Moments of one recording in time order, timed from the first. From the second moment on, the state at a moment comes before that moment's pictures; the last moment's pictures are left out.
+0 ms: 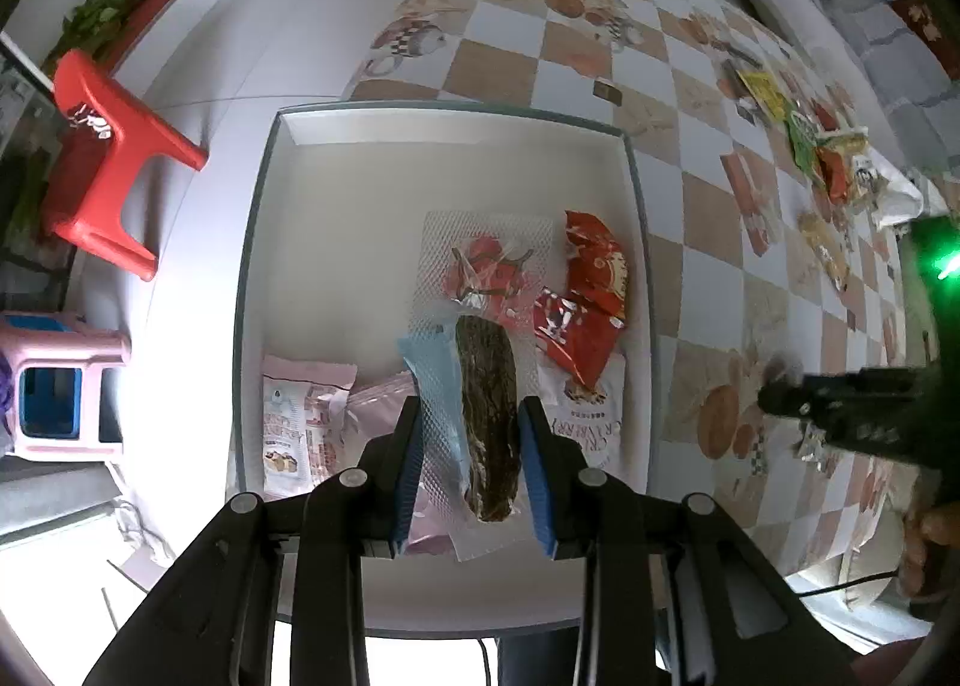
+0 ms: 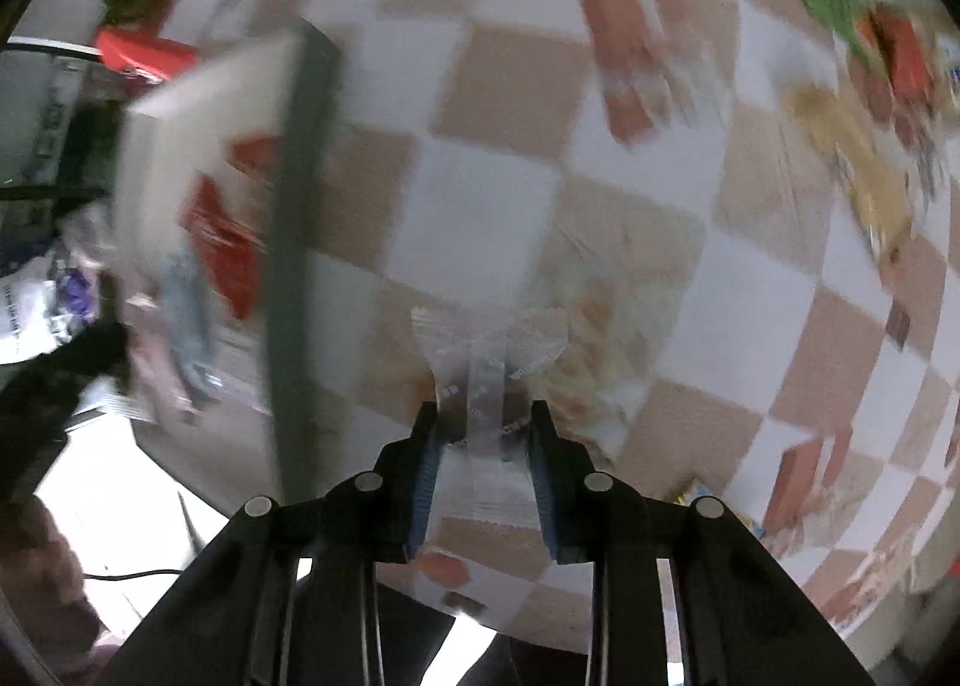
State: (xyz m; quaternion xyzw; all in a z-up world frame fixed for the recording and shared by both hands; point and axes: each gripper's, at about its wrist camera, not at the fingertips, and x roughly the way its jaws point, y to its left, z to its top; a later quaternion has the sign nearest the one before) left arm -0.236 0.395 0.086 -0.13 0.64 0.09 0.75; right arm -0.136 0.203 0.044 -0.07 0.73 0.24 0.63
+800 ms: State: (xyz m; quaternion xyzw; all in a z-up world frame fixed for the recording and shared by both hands) left arm -0.259 0.417 0.065 -0.16 0.66 0.11 0.73; right arm -0.151 0.341 0.061 -0.14 0.72 0.34 0.59
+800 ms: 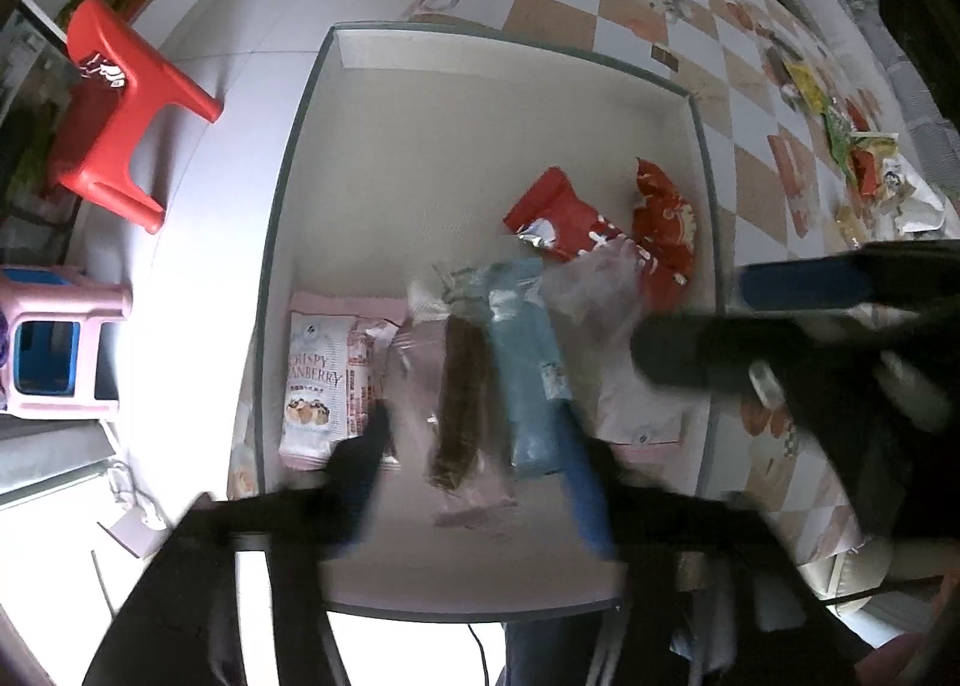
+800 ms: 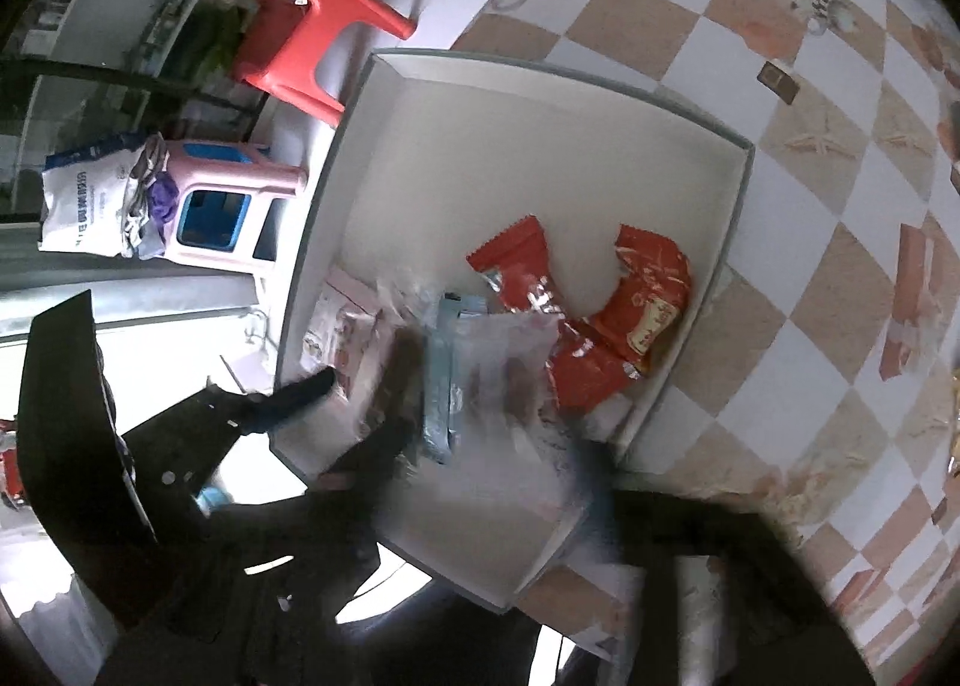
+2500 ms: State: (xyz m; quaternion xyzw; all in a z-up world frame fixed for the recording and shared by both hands) left arm -0.188 0.228 0.061 -0.03 0.72 -0.04 0.69; right arm -0.172 0.013 -0.008 -0.07 0.76 0.09 0.63
